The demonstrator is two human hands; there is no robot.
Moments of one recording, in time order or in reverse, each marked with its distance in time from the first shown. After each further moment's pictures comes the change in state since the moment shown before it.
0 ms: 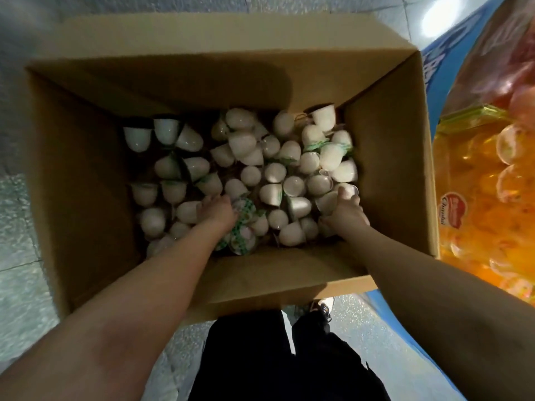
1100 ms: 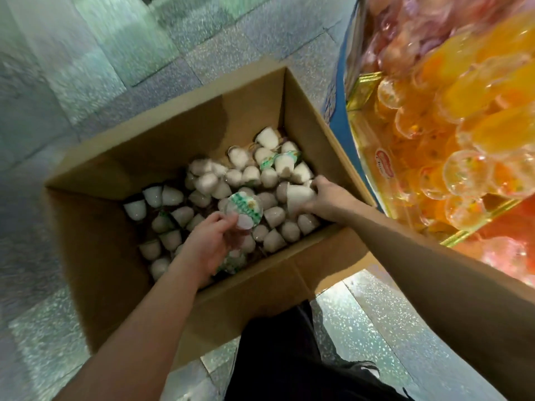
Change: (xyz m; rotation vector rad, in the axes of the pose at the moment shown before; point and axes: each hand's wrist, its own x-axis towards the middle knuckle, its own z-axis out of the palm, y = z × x) left_hand -0.170 0.081 -0.051 -1.277 -0.142 0.111; right_hand -0.079 0.091 -0.057 0.472 0.082 -0.419
